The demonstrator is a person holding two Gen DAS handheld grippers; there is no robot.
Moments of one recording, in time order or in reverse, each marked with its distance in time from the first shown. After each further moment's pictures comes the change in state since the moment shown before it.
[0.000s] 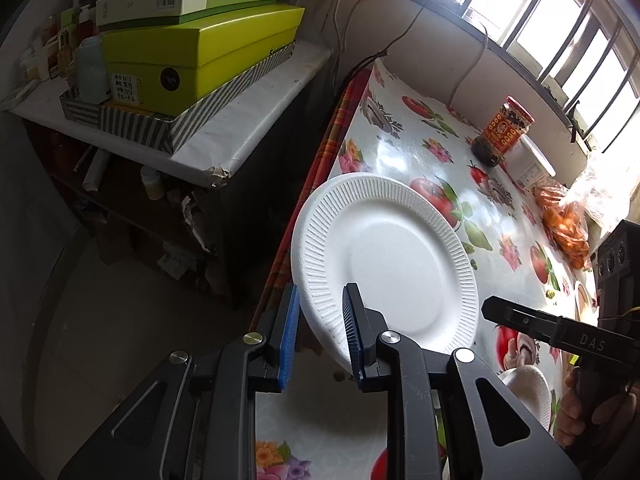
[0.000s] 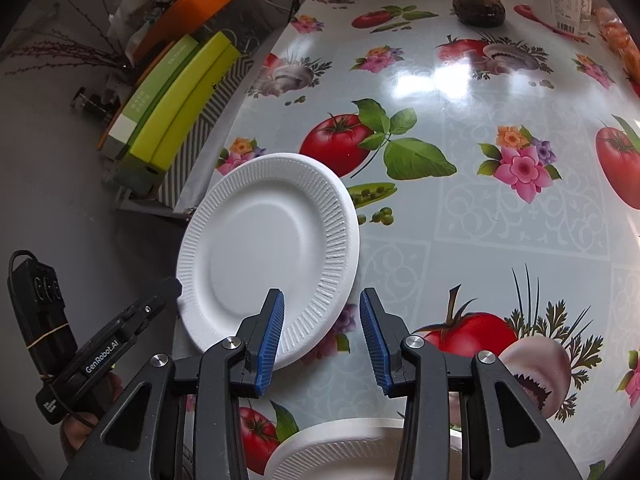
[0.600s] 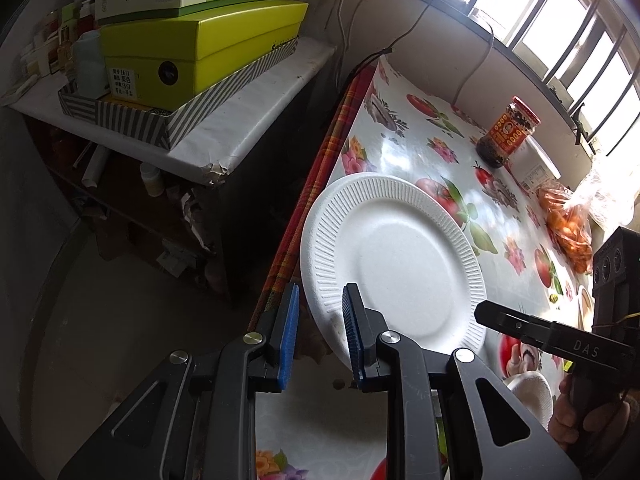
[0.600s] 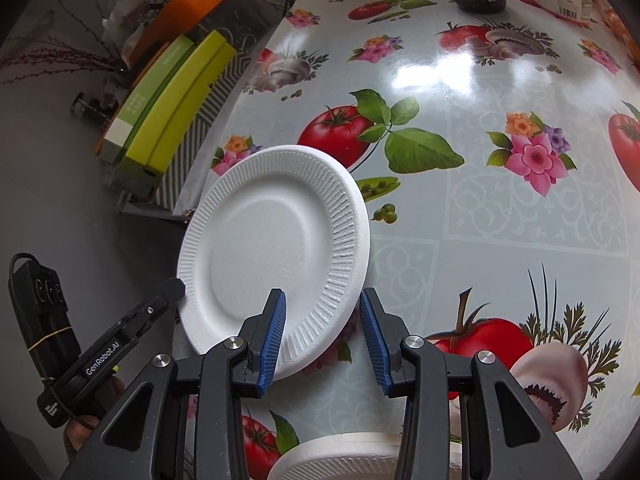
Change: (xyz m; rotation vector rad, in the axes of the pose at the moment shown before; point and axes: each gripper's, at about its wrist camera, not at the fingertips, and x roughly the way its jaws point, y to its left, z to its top) left arm 0.008 -0.001 0.000 -0.008 0.009 0.009; right arm 0.010 -0.005 0.001 0.020 0.005 0.026
